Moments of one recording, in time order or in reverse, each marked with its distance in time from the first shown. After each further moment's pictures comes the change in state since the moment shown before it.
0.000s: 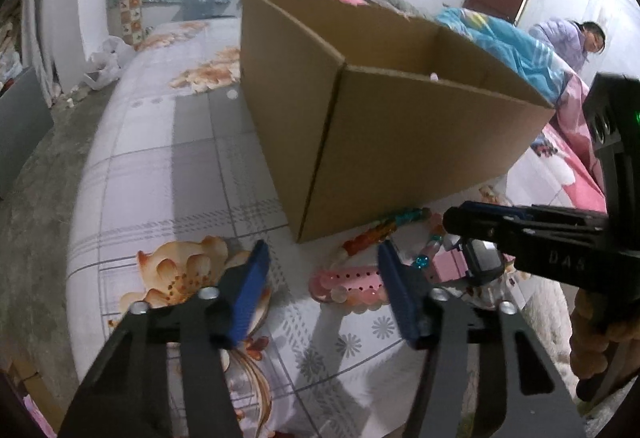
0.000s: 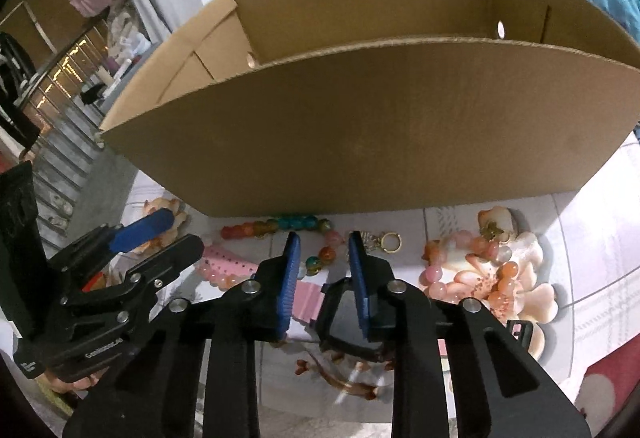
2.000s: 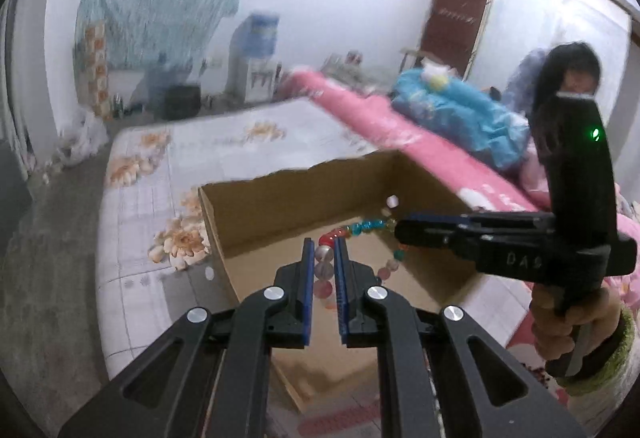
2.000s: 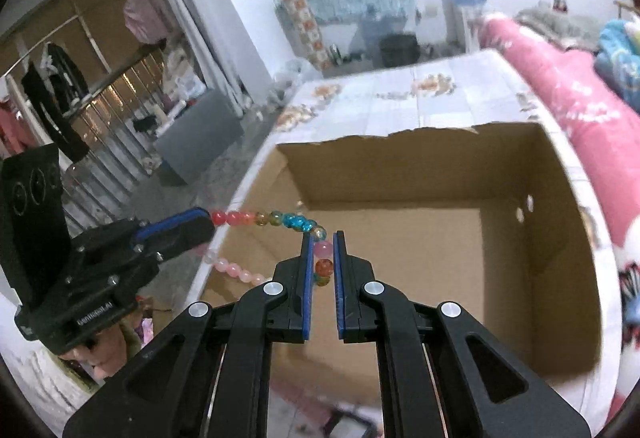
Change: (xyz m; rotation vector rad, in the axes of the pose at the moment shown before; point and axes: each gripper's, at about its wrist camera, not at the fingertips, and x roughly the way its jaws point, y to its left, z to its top) left arm -0.044 -0.016 0.161 0.089 -0.151 -0.088; right arm -0.080 -0.009 0.115 -0.096 -0.143 0.188
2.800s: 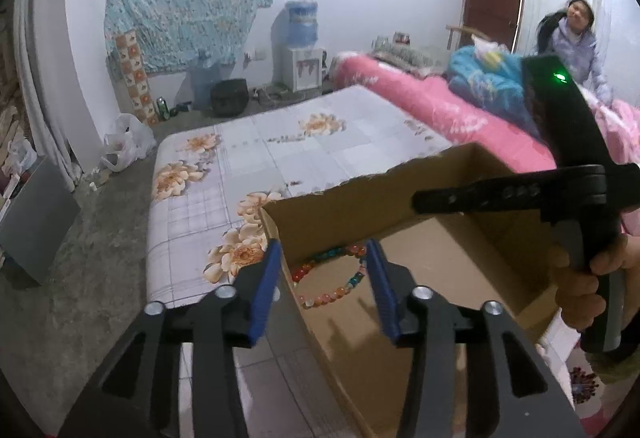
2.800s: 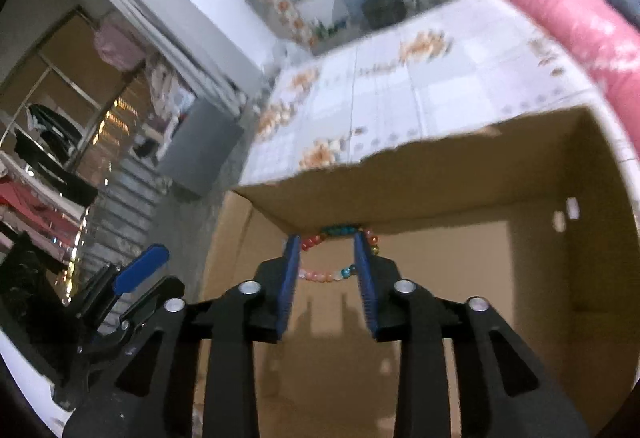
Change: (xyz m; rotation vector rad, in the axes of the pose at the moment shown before) left arm 0.009 0.018 0.015 0.057 -0.001 0.211; right arm 0.037 -0.037 0.049 0.208 0.051 0.085
